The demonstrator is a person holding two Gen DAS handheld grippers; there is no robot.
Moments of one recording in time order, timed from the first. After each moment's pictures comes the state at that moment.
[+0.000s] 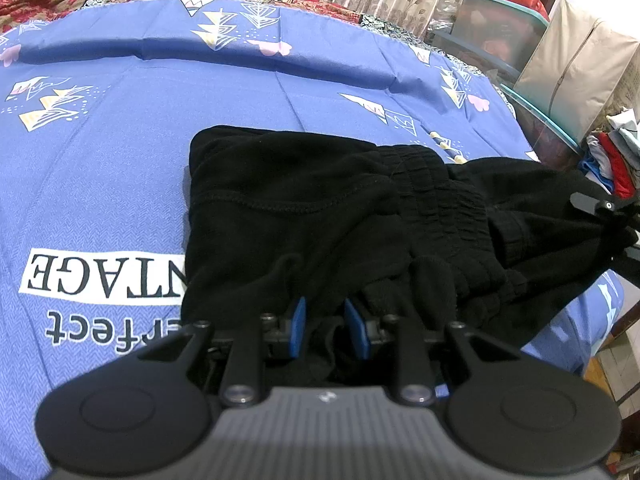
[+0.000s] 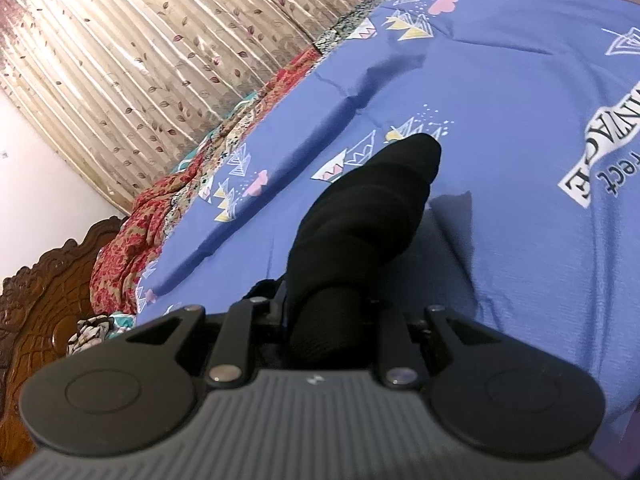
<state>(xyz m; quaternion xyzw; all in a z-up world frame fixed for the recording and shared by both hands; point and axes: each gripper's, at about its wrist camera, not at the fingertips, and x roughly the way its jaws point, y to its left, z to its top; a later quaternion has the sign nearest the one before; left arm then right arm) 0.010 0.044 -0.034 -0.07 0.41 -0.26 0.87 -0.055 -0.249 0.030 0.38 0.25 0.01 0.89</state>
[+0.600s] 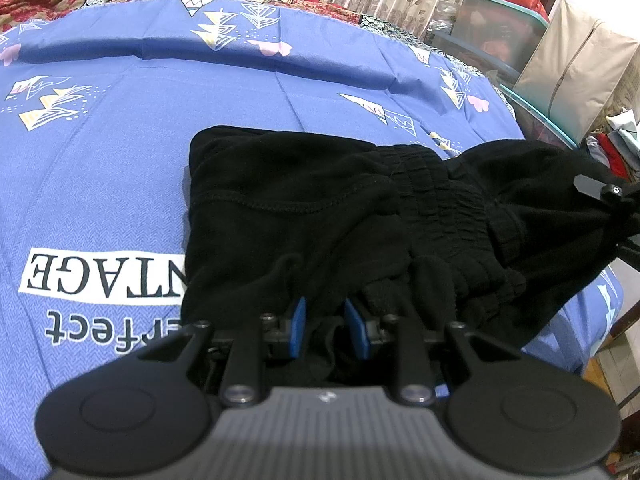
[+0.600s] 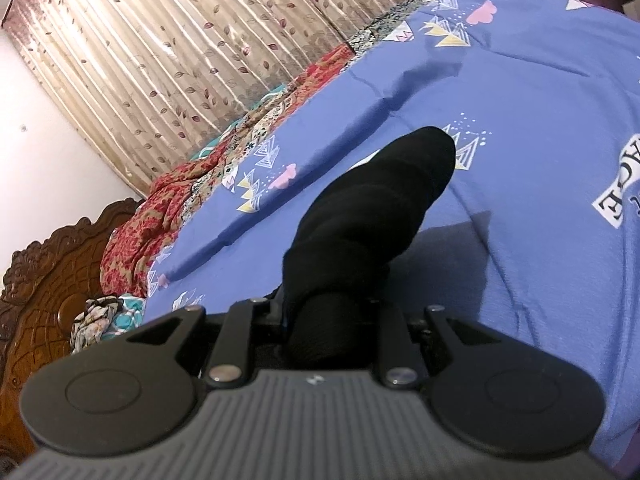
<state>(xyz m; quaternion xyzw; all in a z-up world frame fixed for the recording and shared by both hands) 0.009 0.045 -0.035 -0.07 0.41 -0.26 0.87 -0.048 -0.232 0.044 0.35 0.25 0.04 0.90</state>
